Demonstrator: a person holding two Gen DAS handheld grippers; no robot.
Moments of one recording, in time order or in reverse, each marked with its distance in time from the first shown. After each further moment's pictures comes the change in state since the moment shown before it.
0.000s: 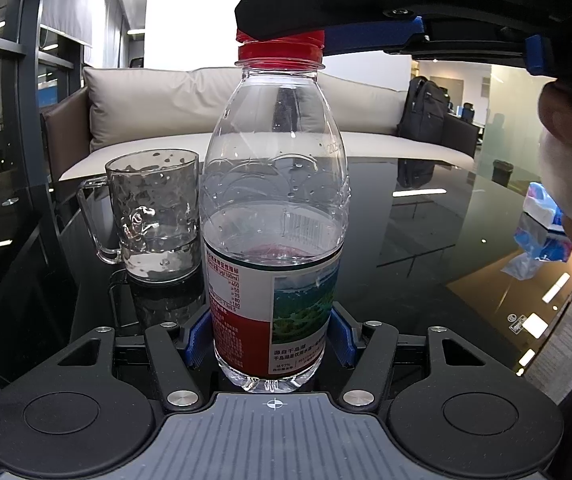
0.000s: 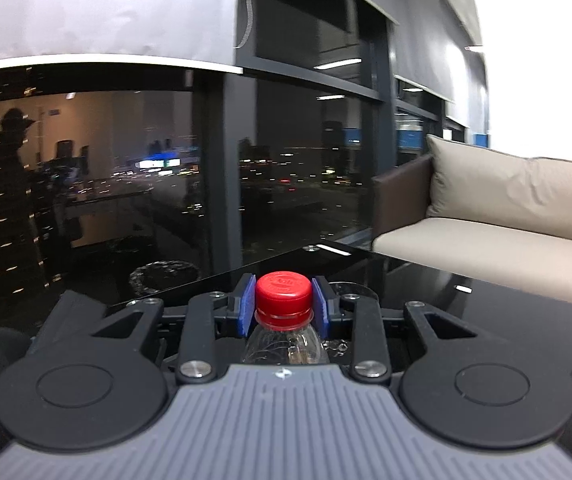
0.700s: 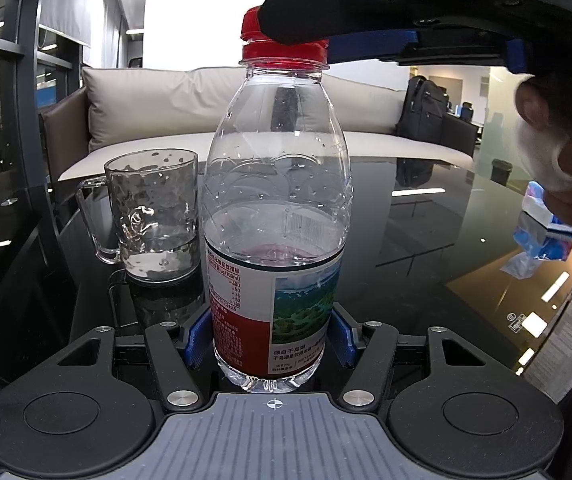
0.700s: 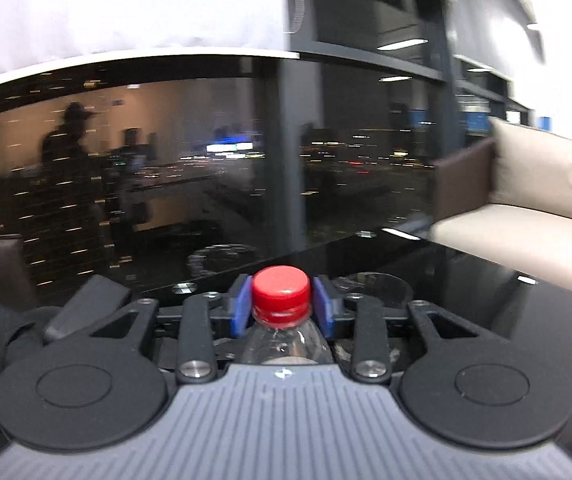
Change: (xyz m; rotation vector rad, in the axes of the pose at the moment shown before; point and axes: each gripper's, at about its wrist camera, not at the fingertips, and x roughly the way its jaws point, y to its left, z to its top) left arm 0.001 -0.002 0.000 0.001 0.002 -0.002; right arm -0.001 -0.023 0.015 0.028 0.040 0.097
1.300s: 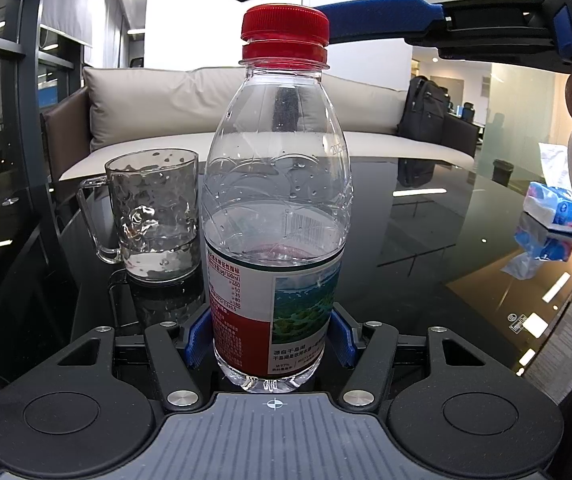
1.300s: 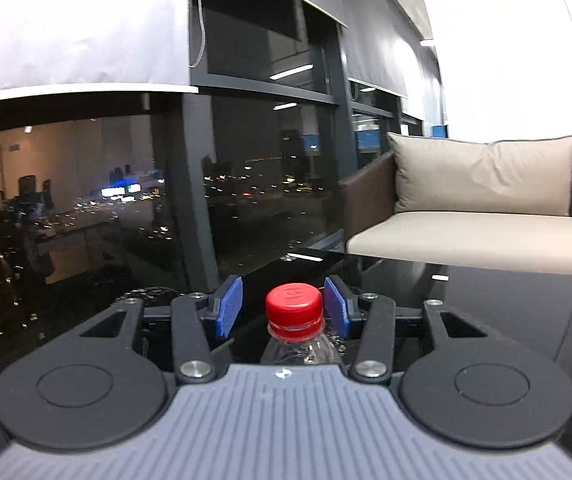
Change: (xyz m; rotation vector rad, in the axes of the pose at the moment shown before) left arm 0.000 -0.002 0.000 -0.002 0.001 0.002; right arm 0.009 0.051 -0.014 0.102 -0.089 -0.271
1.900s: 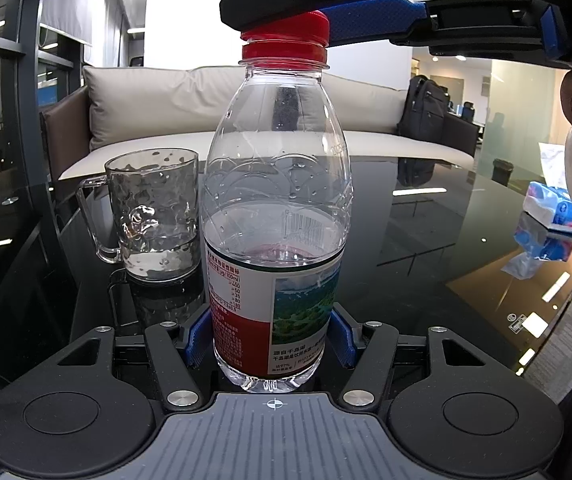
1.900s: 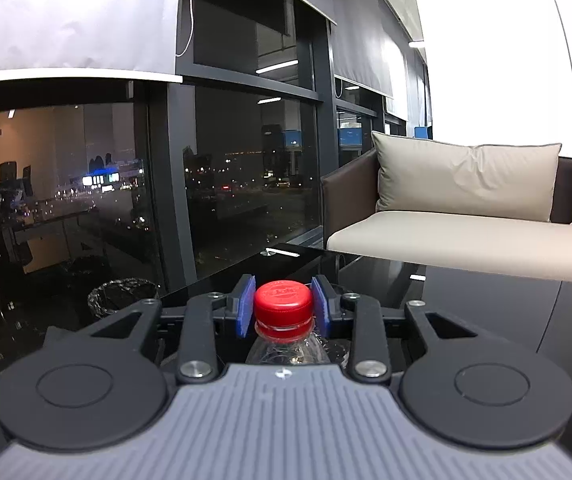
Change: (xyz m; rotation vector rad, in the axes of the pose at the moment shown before) left arm 0.000 0.001 0.001 -0.002 0.002 0.000; right arm 0.006 0.003 -0.011 -0.049 0.019 -0.062
